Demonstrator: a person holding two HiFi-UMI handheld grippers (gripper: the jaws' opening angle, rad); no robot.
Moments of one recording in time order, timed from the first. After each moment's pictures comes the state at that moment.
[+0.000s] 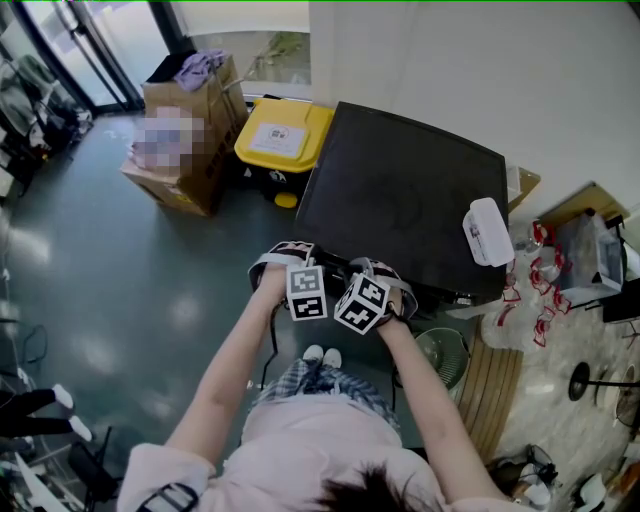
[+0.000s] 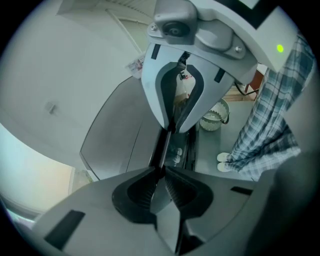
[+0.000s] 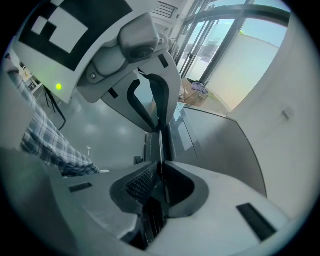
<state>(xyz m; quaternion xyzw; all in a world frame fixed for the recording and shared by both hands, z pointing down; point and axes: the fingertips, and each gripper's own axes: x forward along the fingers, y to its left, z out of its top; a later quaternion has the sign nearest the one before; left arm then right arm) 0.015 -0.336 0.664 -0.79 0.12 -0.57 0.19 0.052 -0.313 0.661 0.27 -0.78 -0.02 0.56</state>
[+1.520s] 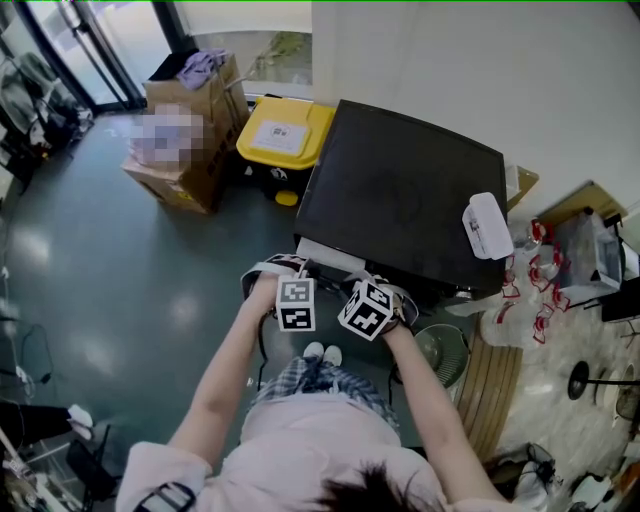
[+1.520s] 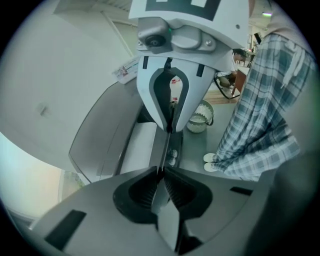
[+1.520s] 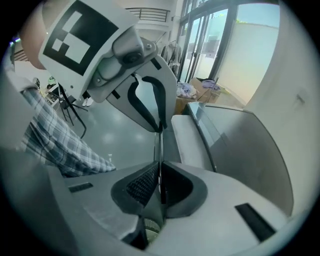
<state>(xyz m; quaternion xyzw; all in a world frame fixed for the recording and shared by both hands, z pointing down) -0.006 -0.277 0.664 -0.80 0.06 -0.57 0.18 0.030 -0.255 0.658 0.20 -0.82 0.06 0.53</state>
